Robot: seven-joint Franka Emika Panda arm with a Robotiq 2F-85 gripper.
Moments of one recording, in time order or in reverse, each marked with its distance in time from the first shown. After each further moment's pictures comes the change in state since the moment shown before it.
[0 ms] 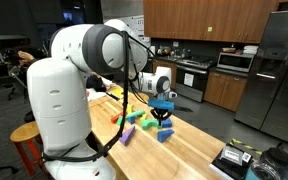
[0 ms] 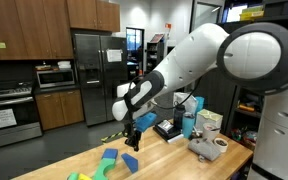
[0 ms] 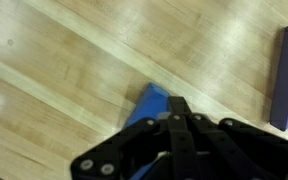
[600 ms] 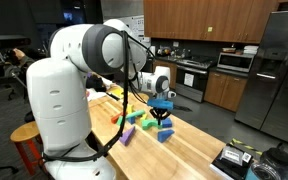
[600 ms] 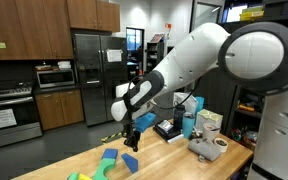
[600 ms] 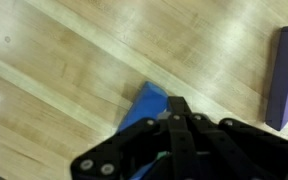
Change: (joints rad) arm 0.007 -0.003 0.005 0.000 0.000 -0.002 0.001
